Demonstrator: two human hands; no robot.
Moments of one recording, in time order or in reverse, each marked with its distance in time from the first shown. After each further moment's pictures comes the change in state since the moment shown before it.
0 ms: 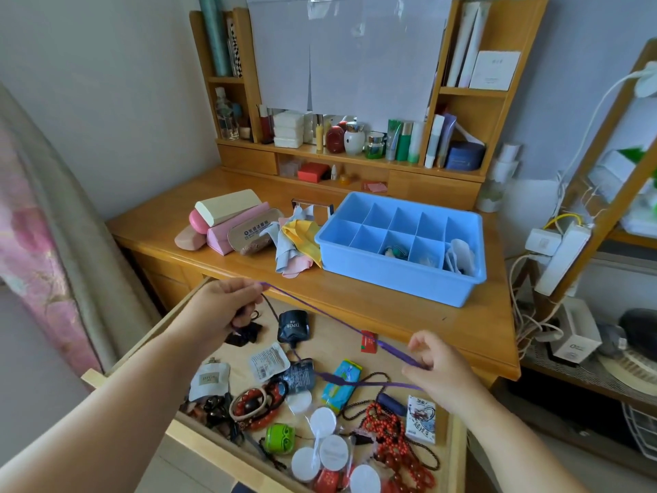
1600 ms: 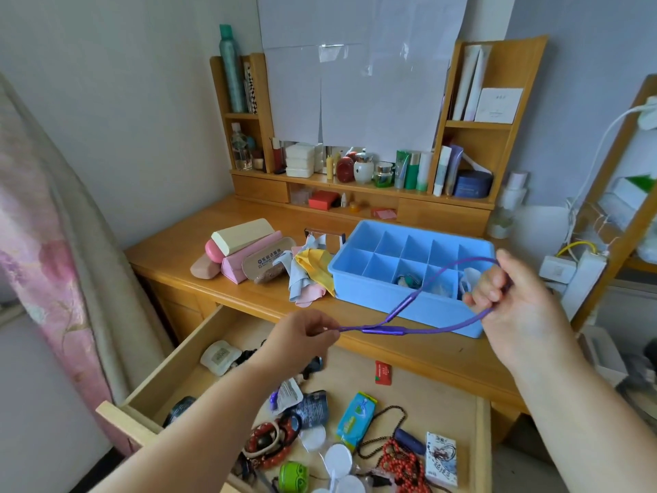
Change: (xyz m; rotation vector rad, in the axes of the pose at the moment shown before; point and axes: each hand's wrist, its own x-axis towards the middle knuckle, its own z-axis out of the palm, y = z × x) left_hand -0.008 0.007 0.068 0.703 -0.115 0.267; right_hand 0.021 -0.103 -0.082 1.177 0.346 -0.221
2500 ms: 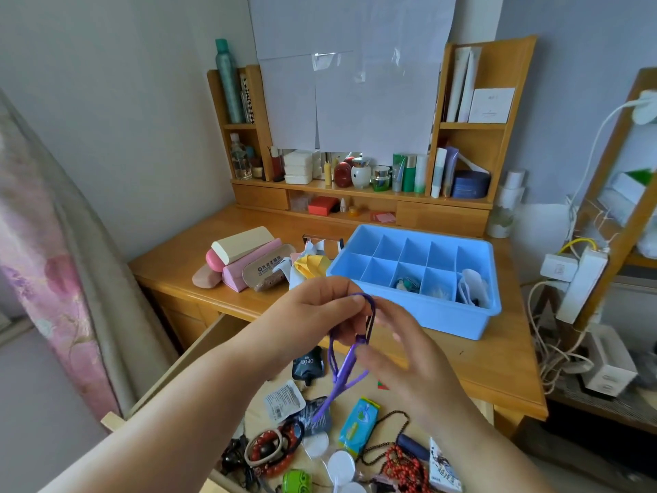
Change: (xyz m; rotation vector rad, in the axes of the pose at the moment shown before) left_hand -0.038 0.098 -0.034 -0.377 -0.247 0.198; right_hand -0.070 0.061 0.029 -0.689 -0.447 -0.114
